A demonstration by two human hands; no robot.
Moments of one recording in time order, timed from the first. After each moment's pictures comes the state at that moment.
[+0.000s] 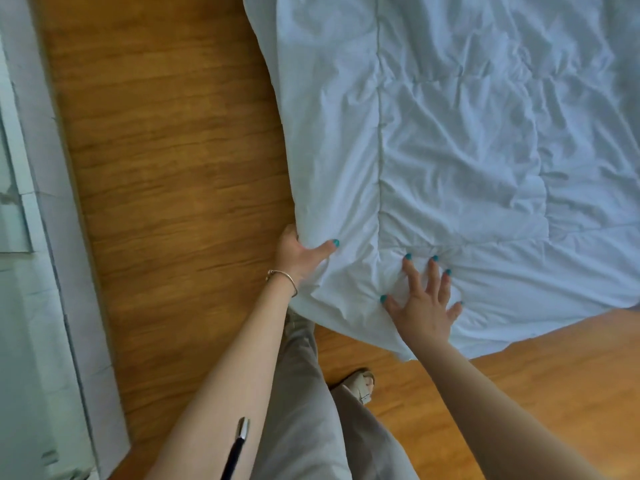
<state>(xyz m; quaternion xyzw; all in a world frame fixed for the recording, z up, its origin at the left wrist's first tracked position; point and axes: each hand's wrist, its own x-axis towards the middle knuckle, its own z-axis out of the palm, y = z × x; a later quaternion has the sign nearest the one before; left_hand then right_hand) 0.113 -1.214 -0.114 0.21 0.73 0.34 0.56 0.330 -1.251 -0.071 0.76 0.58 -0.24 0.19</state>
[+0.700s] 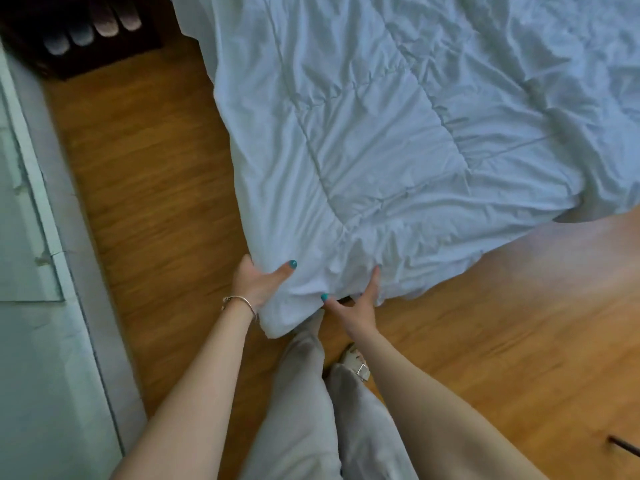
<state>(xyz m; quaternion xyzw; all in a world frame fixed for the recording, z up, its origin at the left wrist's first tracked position) 0.135 -1.342 -0.010 0.28 0.76 0.28 0.51 0.318 -1.388 -0.049 0.73 0.29 -0.57 -0.24</state>
